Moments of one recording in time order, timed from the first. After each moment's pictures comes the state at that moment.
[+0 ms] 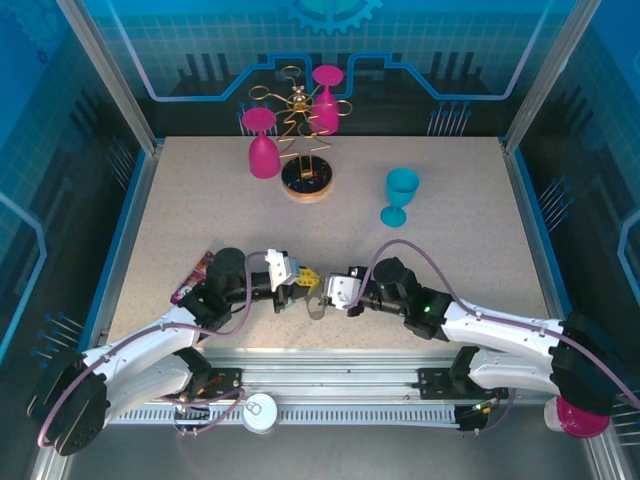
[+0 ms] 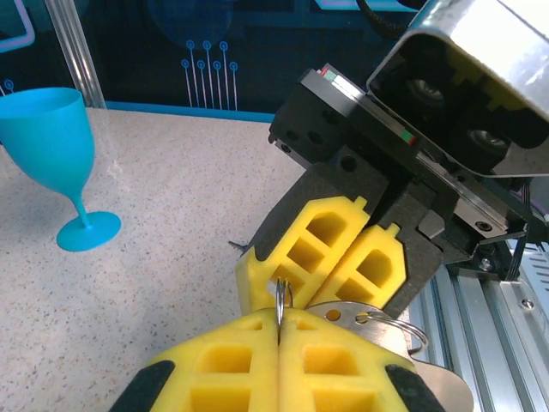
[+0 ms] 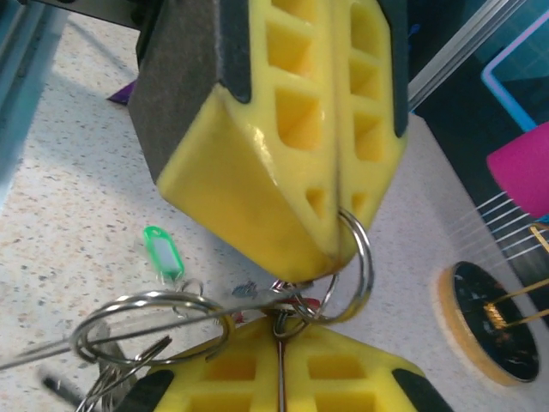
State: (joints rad) left arm -0.61 0.95 0.39 0.36 0.66 0.14; right arm 0.96 1.09 0.51 0.23 -0.12 -0.63
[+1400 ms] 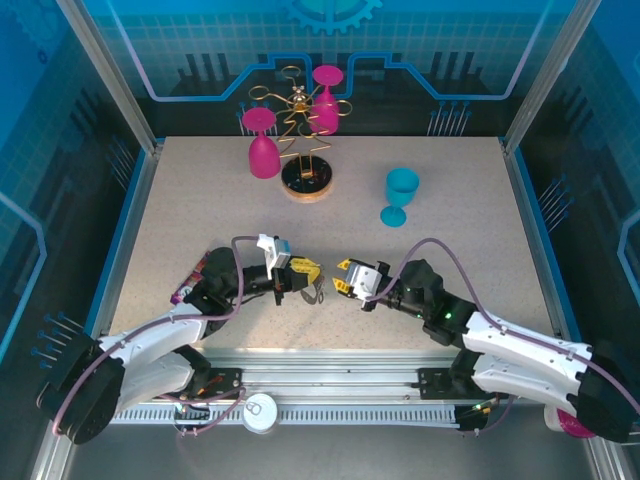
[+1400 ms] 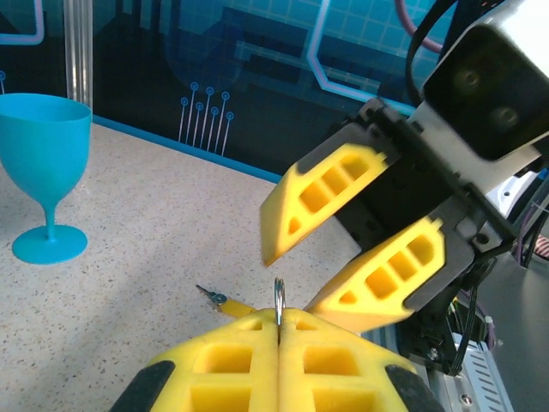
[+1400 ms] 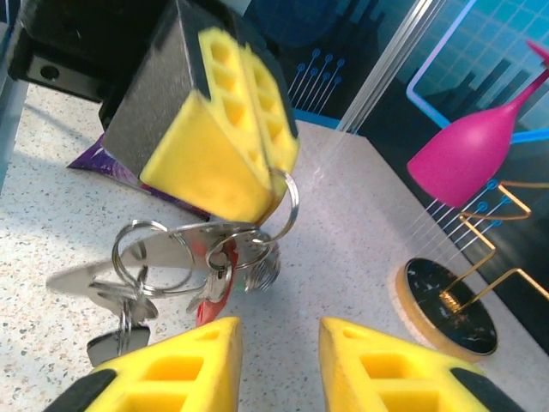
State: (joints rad) left arm -0.55 1.05 0.34 0.69 0.75 -0.23; right arm 0.89 0.92 0.44 0.26 -0.14 -0.48
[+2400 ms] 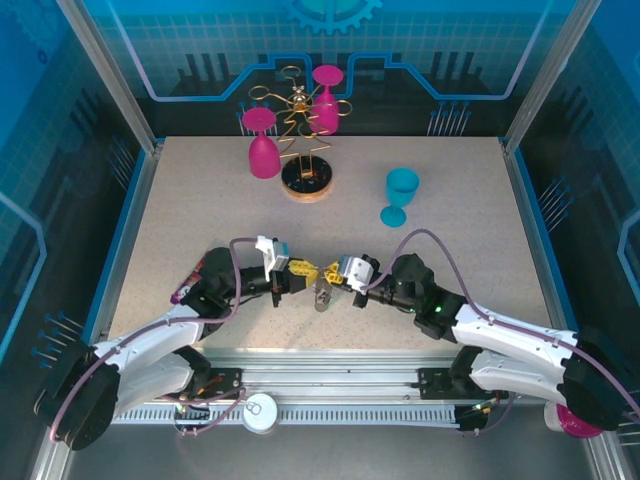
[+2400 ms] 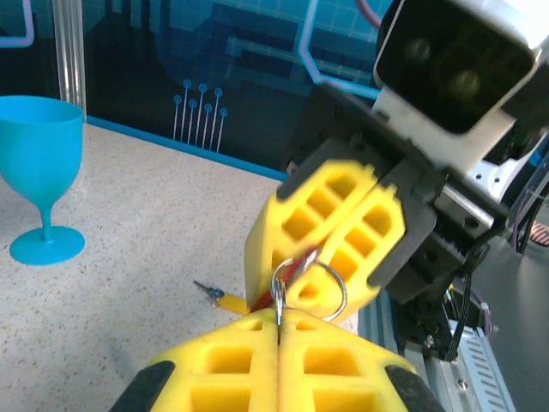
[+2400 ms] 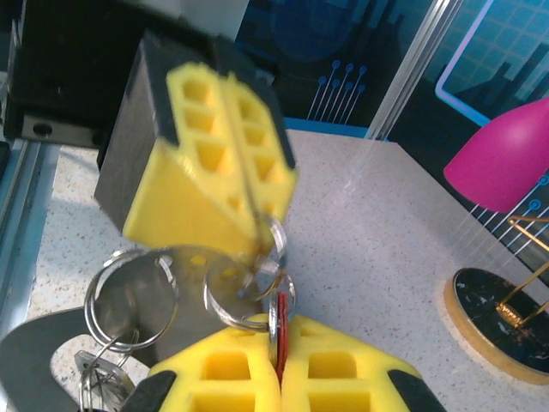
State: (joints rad) left arm -0.54 1.00 0.35 0.61 0.77 -0.17; right arm 0.89 1.00 0.49 0.32 -0.21 -0.36
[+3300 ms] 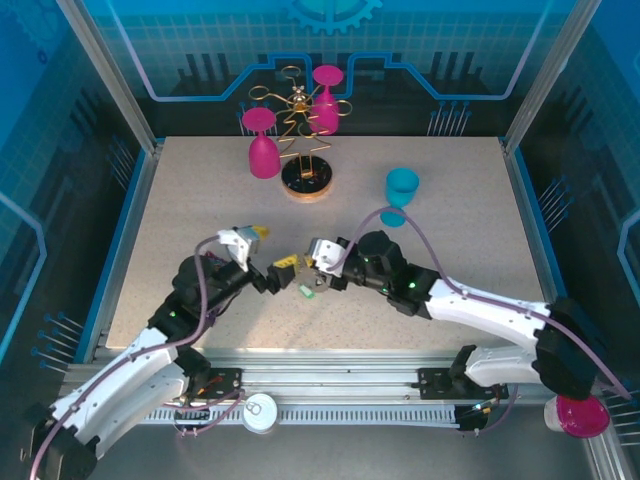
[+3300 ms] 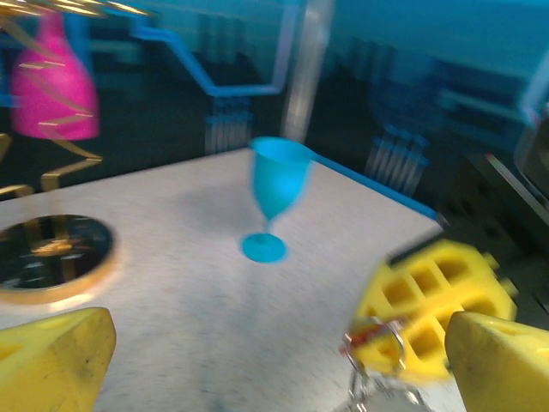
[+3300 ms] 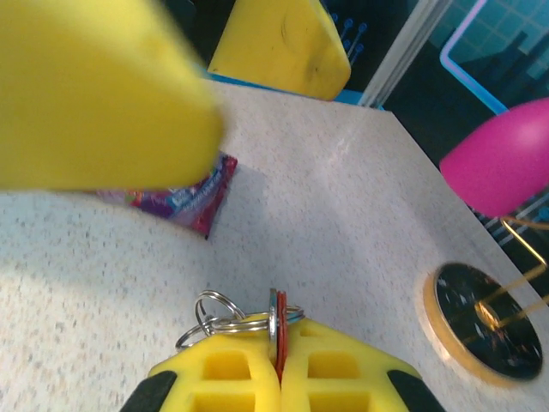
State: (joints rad) left arm -0.53 0.63 0.40 0.18 0.16 -0.18; right arm 0.92 1.28 0.78 0.18 -0.12 -0.44
